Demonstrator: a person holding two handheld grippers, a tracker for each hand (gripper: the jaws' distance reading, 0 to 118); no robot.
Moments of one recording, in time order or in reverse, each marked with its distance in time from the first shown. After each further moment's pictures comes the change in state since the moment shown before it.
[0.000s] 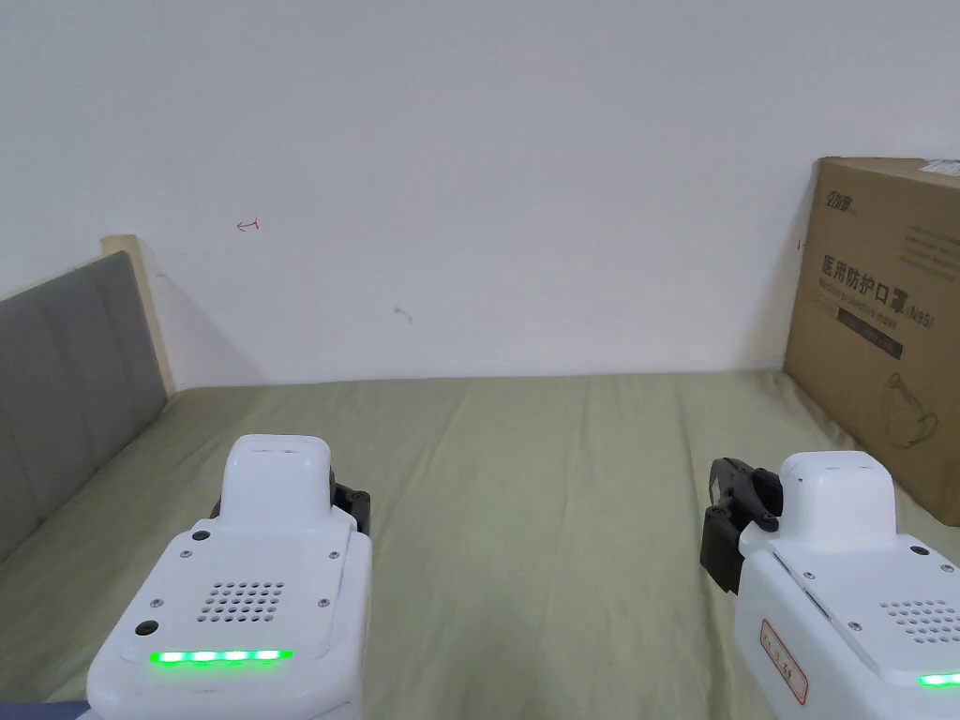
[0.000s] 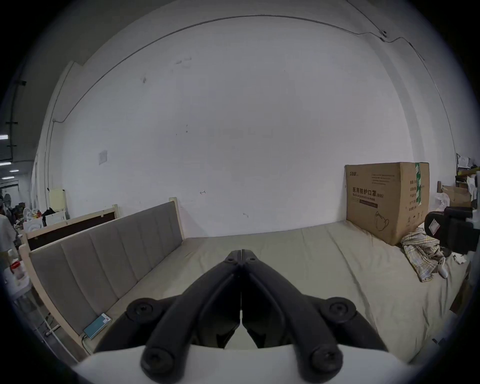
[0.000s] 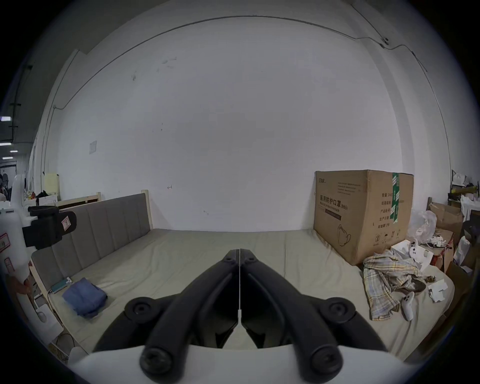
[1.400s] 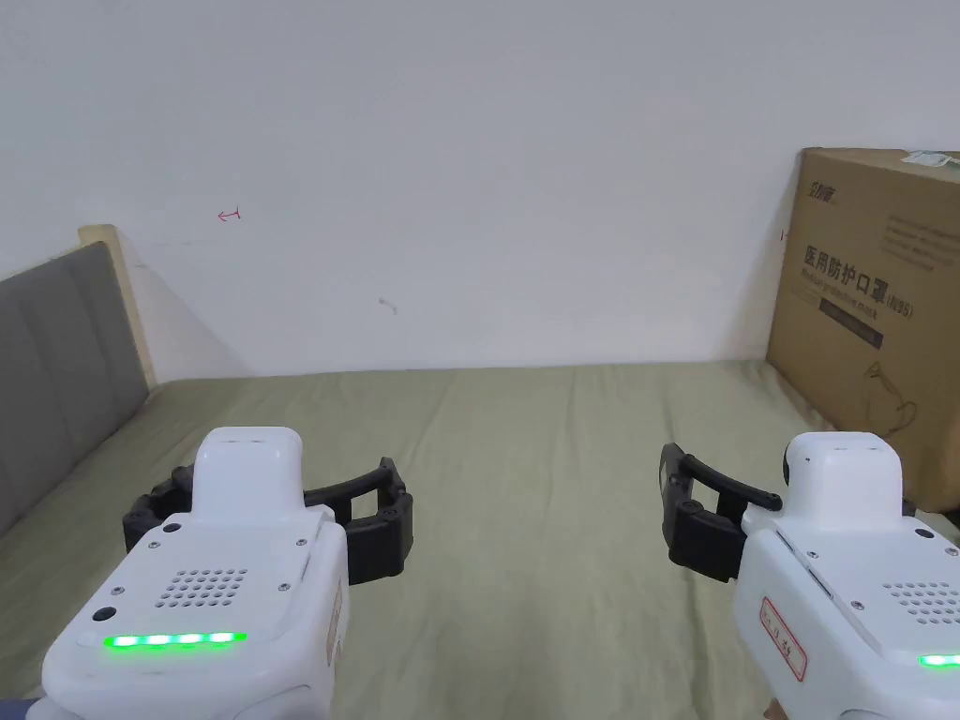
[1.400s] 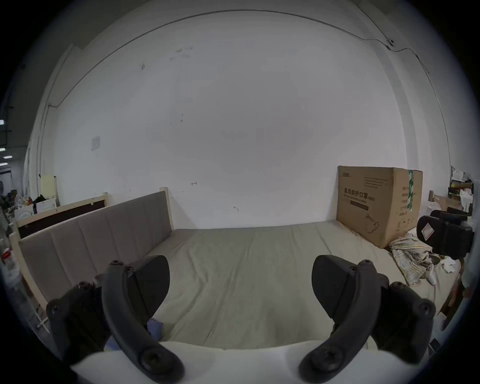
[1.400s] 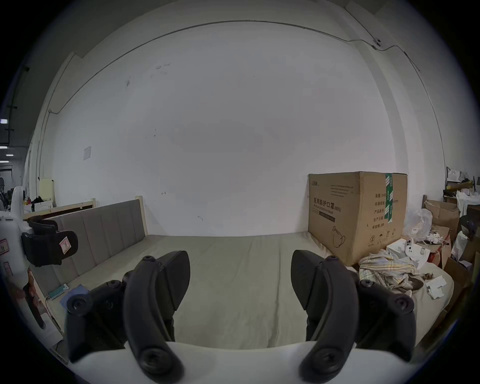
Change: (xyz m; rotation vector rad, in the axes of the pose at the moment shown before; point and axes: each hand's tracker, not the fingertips) left arm -0.007 -0.002 -0.006 -0.038 -0.052 0.058; right arm 0.010 0.002 0.001 0.022 -0.035 -0.022
